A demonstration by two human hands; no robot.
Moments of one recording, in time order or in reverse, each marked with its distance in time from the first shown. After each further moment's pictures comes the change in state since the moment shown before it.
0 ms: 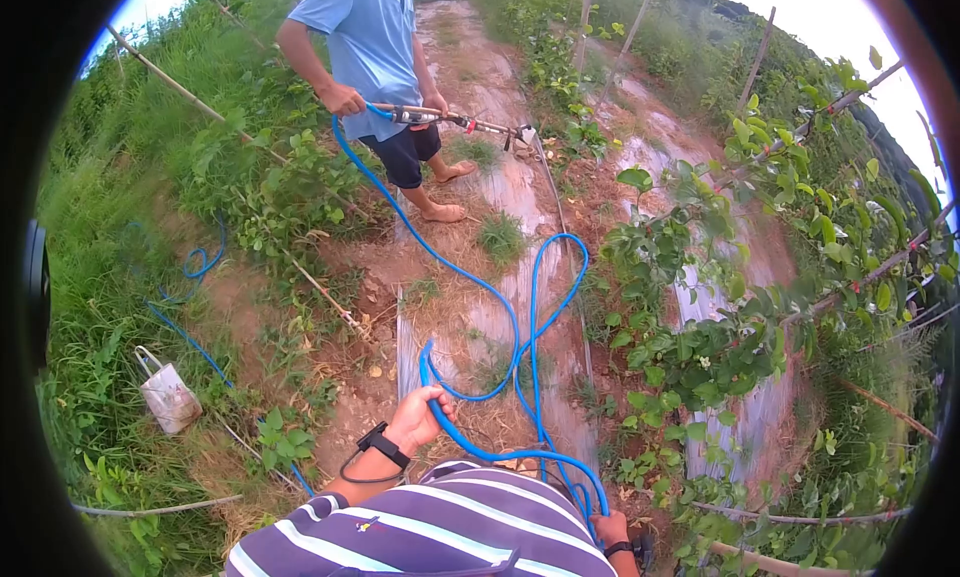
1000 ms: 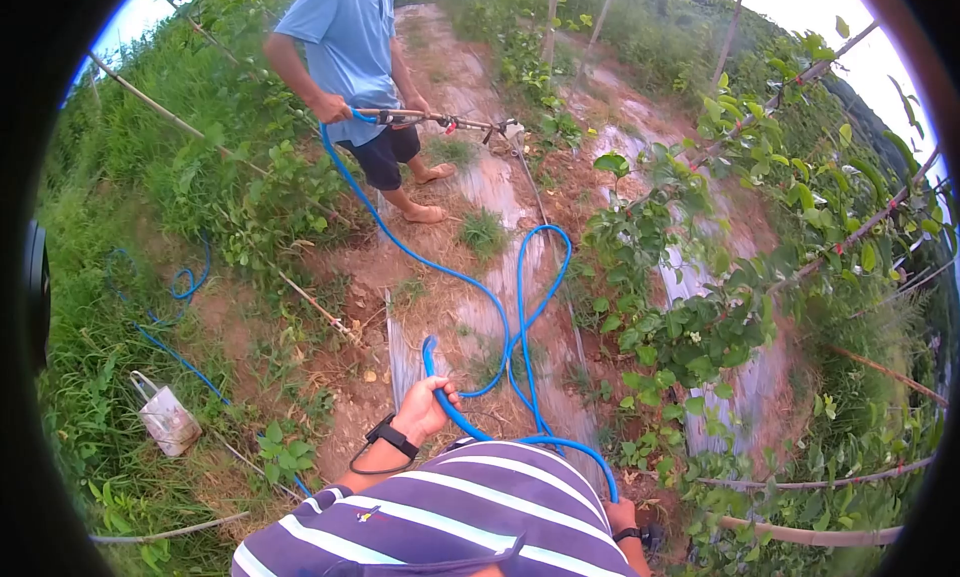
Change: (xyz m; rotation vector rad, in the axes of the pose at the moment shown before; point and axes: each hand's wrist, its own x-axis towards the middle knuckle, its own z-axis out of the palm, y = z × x) left_hand -0.002 -0.001 0.028 0.003 0.053 -0.059; right_hand 0.017 0.058 0.010 0.046 0.142 -0.072
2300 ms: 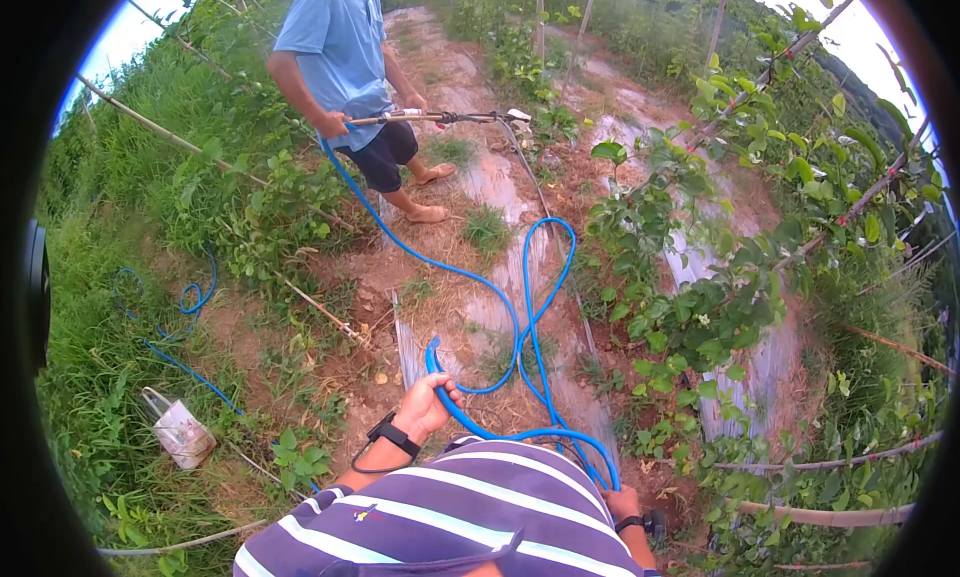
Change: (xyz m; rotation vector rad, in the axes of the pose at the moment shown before) left_hand -0.007 0.006 -0.012 0.076 -0.014 0.014; right_hand 0.001 0.001 0.033 0.028 -0.057 -0.029
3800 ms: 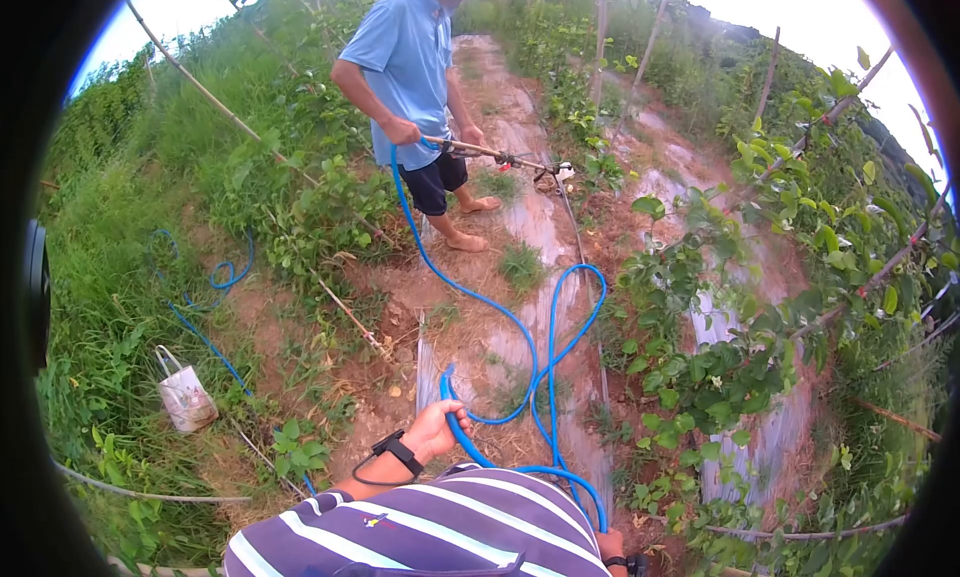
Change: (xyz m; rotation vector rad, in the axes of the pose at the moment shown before) left_hand -0.010 -0.015 -0.005 -0.015 0.025 0.015; right_hand 0.035 0.032 0.000 0.017 -0.082 -0.193
